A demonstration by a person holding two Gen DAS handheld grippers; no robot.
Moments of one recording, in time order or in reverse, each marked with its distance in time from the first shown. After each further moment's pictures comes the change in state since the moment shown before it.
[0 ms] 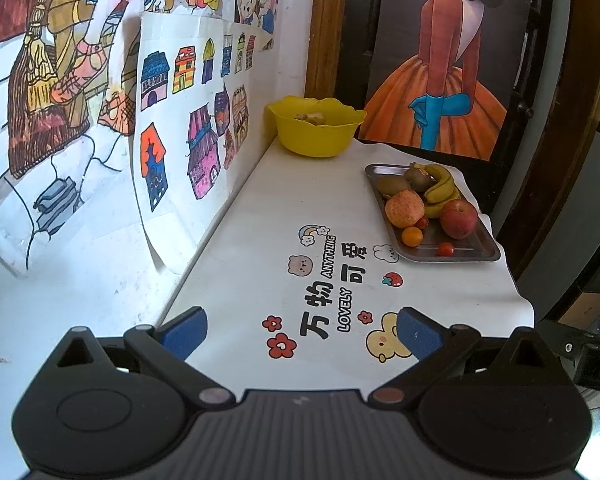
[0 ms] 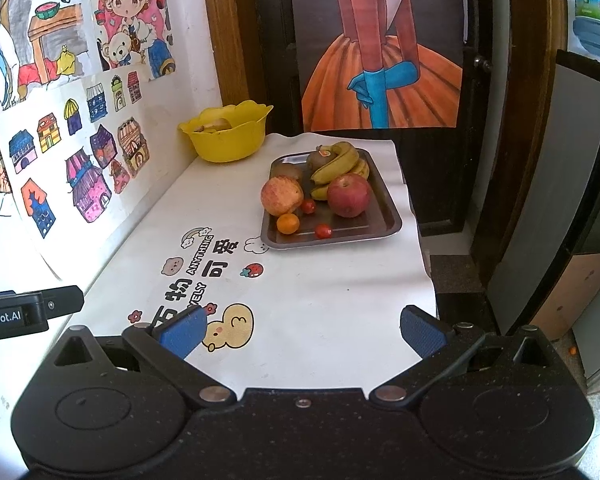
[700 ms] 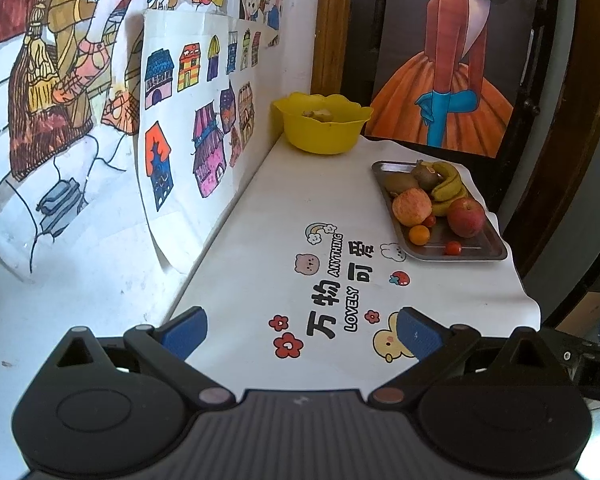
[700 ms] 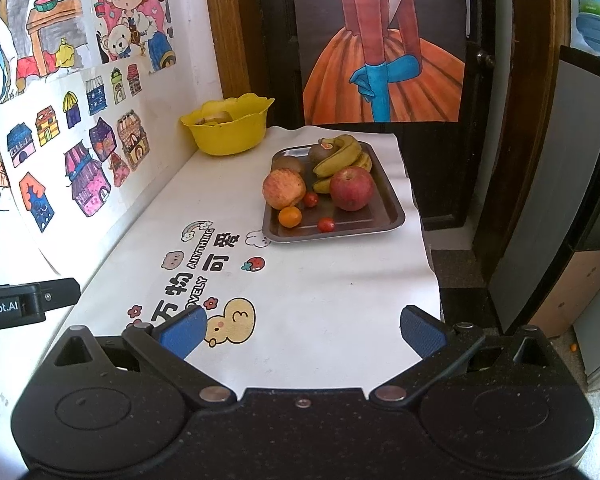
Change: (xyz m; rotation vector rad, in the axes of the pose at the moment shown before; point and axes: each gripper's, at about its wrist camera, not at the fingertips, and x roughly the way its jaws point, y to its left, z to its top) left arm 0.002 0.001 0.003 -0.005 0.018 0.020; right arm 0.006 0.003 0.001 -0.003 0.022 0.000
